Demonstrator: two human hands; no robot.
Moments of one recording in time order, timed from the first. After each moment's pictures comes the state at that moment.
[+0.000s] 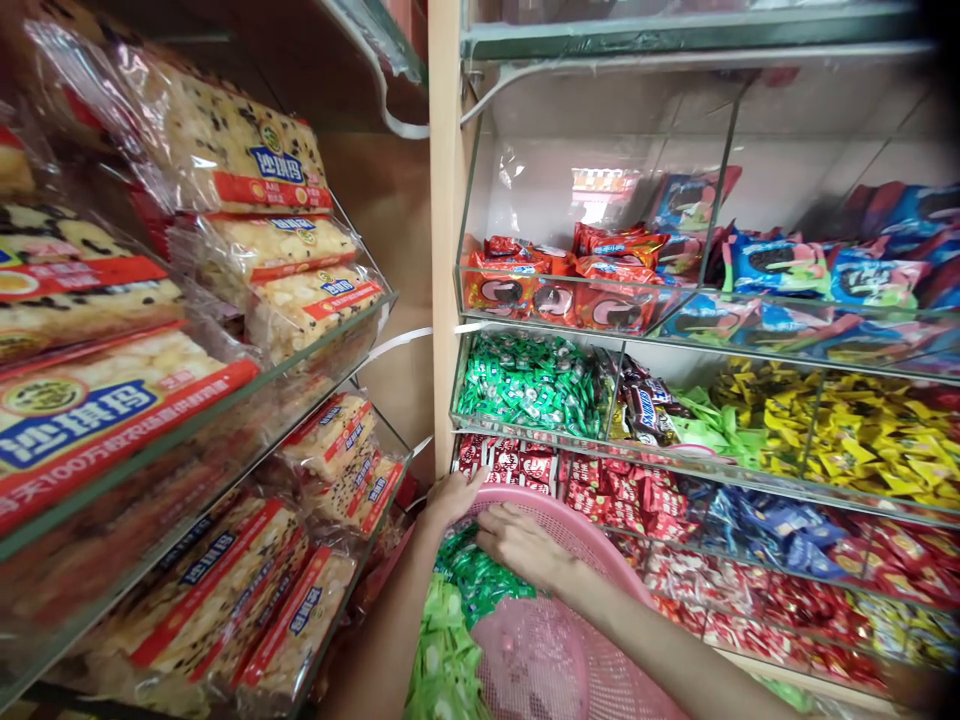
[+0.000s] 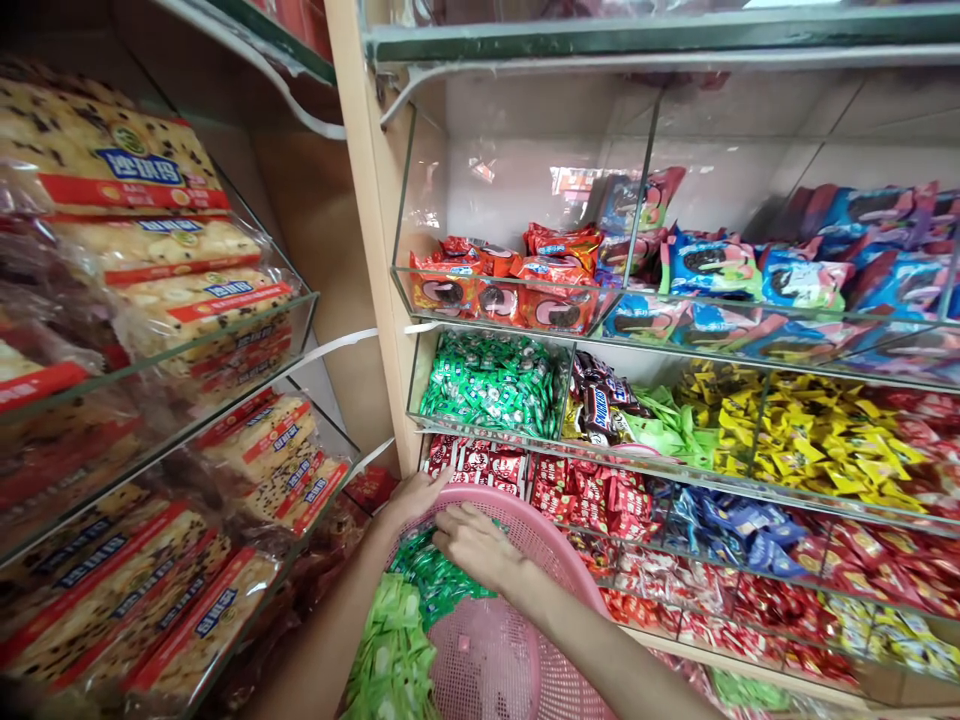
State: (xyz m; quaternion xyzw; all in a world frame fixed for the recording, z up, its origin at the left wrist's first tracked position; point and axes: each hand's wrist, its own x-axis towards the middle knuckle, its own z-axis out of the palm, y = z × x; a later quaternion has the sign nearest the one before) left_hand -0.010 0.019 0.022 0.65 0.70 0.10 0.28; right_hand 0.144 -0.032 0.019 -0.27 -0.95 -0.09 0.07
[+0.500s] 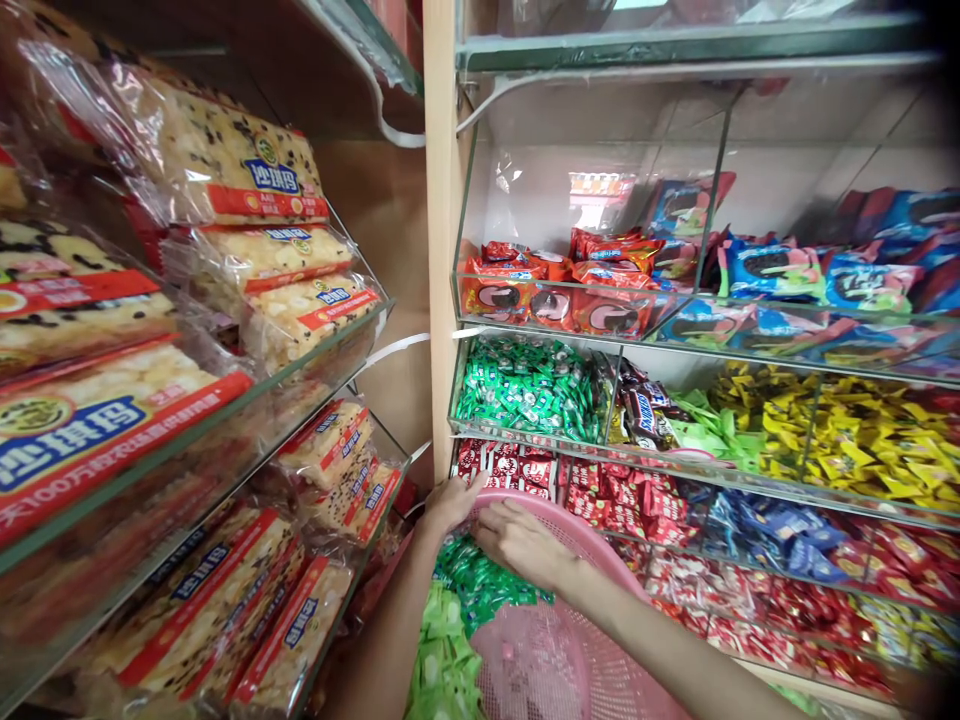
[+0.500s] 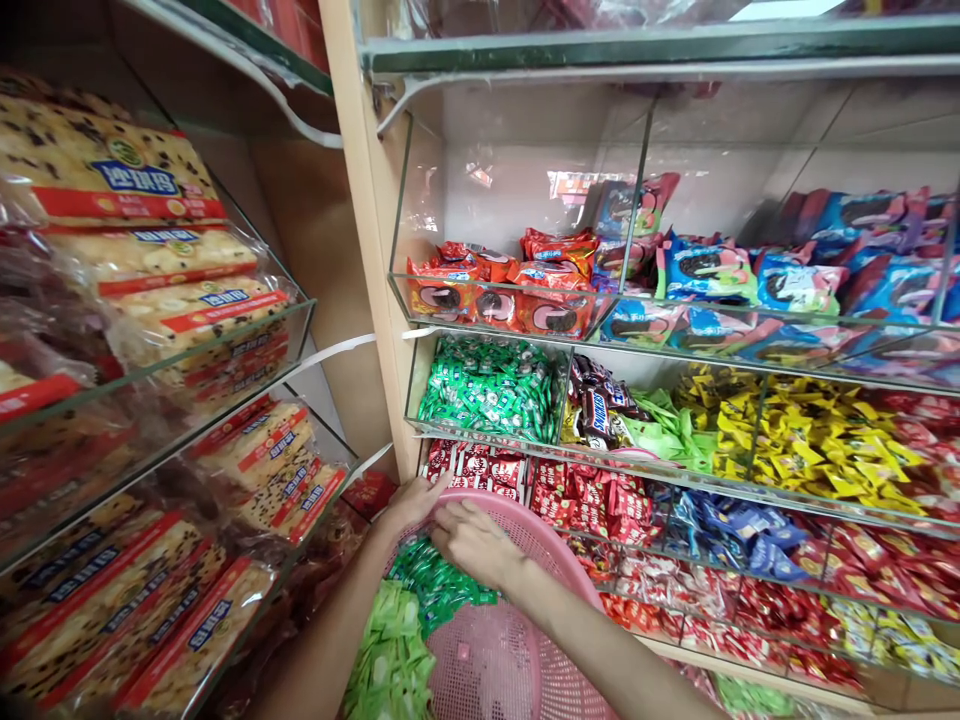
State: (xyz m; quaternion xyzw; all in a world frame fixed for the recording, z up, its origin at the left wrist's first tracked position) left_hand -0.011 0.019 0.026 0.65 0.69 0.10 0.29; right_hand 0.144 -0.029 0.031 -0.28 -0.95 -0.10 0.11
